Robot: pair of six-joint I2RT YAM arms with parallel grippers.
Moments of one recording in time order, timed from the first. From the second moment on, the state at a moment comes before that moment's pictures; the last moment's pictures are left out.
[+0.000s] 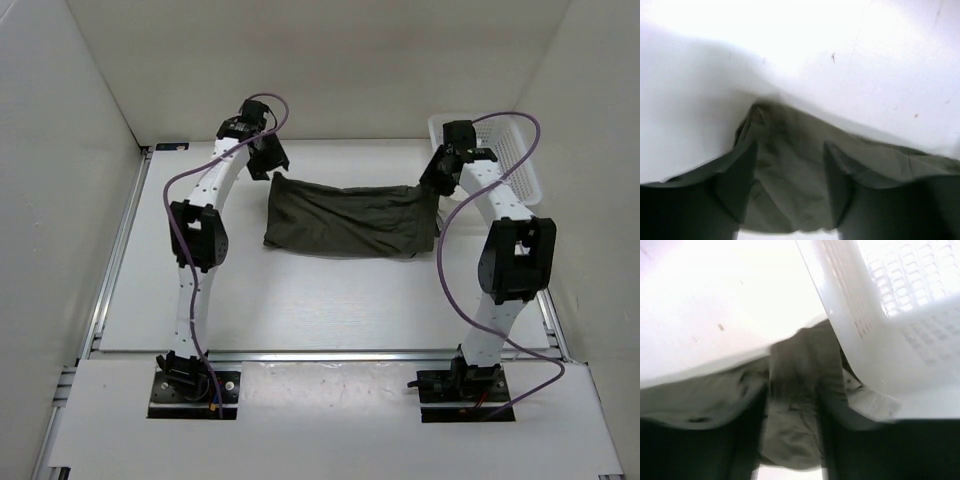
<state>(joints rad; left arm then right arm) -0.26 2.37 2.37 -0.98 0.01 -0.63 0.10 1.88 1.62 -0.66 0.08 0.56</state>
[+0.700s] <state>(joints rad) -0.29 1.85 1.48 -0.84 0.11 -0.56 0.12 1.48 1.11 -0.61 0.01 0.58</state>
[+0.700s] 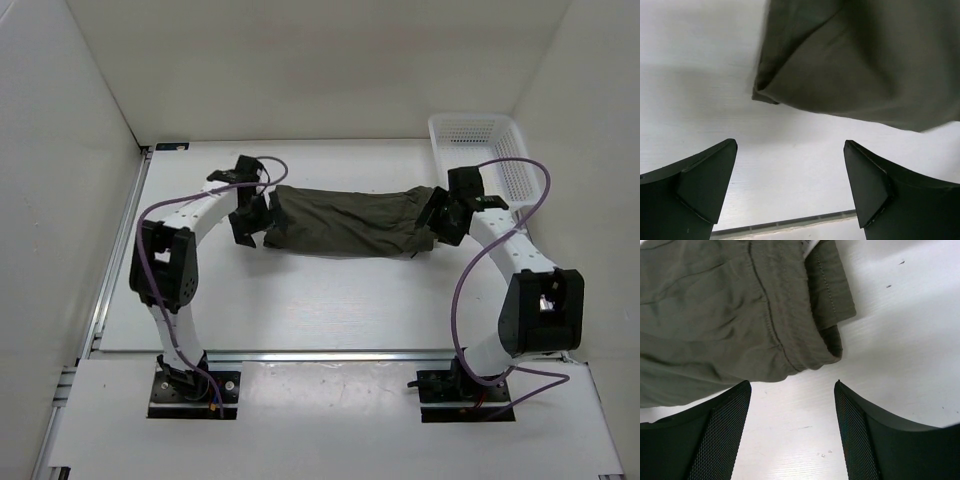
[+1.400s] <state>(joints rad) -0.27 2.06 1.48 -0.73 0.09 -0.62 0.06 1.58 1.12 -0.60 -0.08 0.56</state>
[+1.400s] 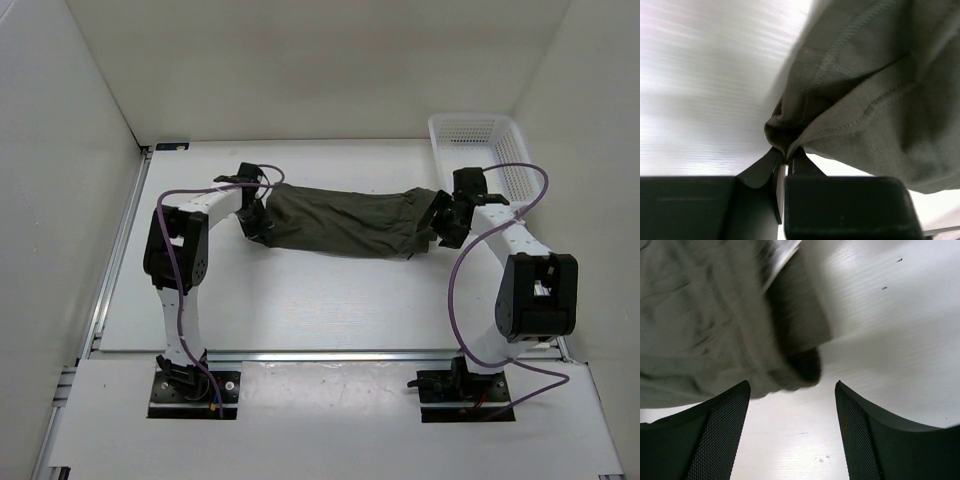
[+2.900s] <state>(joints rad) 0.07 1.68 1.20 -0.78 0.12 -0.51 0.28 1.52 1.14 -0.61 -0.18 0.54</state>
